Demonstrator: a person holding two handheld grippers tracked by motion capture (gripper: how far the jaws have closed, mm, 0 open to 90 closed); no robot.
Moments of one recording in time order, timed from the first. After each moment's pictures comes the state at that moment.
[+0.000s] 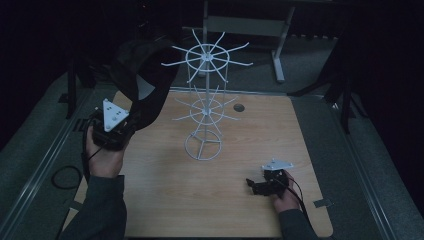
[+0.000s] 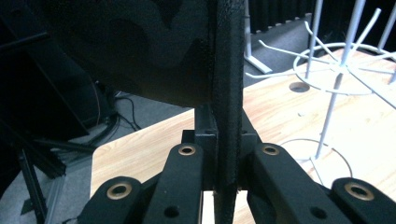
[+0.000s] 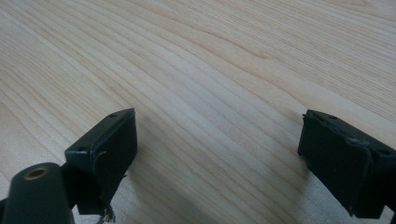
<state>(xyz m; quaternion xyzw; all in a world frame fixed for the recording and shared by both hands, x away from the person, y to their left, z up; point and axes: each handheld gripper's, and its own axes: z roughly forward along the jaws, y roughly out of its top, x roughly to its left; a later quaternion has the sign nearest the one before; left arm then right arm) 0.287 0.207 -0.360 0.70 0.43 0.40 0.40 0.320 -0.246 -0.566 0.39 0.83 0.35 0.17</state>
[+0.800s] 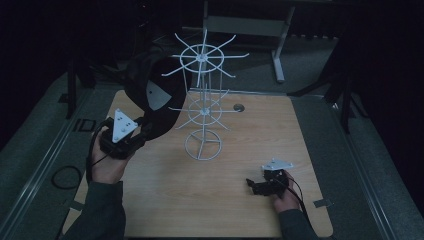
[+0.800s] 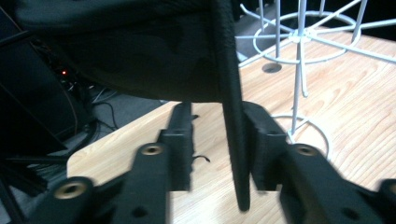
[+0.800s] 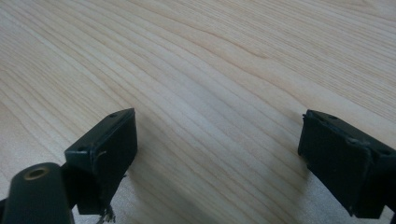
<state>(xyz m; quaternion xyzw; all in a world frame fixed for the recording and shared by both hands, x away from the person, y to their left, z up) 0.284 0.201 -0.378 0.74 0.38 0.37 0.41 0.320 -0.246 -0.566 0.40 0.83 0.35 0.17</state>
